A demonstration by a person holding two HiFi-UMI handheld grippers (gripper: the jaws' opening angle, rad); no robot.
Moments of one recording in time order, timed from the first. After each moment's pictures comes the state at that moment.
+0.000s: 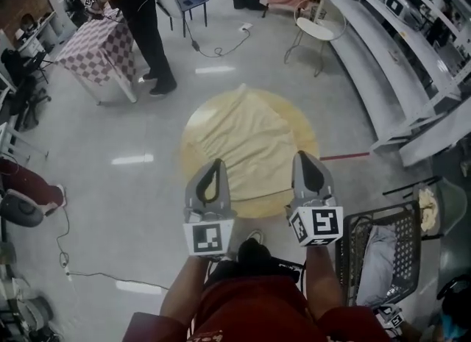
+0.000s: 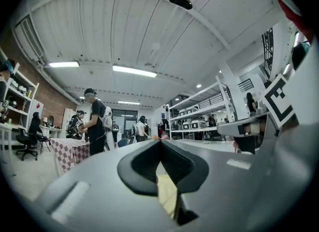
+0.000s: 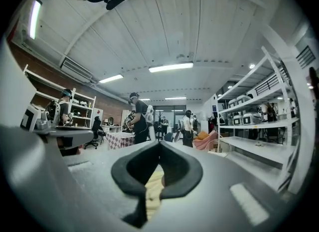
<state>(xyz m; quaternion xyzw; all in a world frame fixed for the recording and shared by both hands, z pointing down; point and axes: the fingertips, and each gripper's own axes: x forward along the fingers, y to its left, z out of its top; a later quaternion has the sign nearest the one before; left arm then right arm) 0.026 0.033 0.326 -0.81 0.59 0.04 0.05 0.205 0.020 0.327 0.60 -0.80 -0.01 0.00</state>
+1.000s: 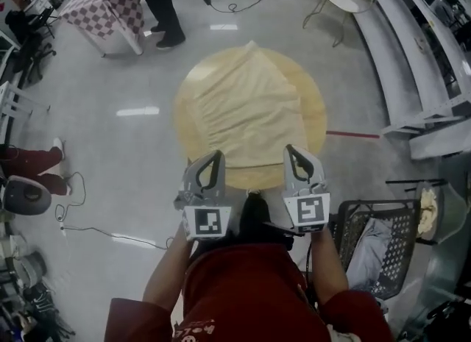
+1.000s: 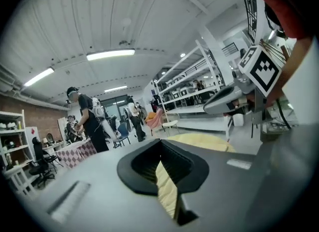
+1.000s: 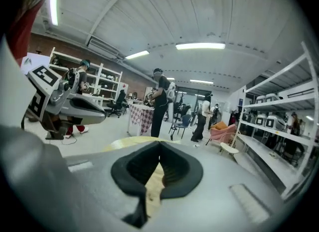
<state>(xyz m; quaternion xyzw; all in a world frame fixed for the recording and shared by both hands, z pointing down) 0.060 0.052 0.446 -0.81 0.56 -0.18 0.09 0.208 0.026 0.445 0.48 -0.86 -0.04 0.18</state>
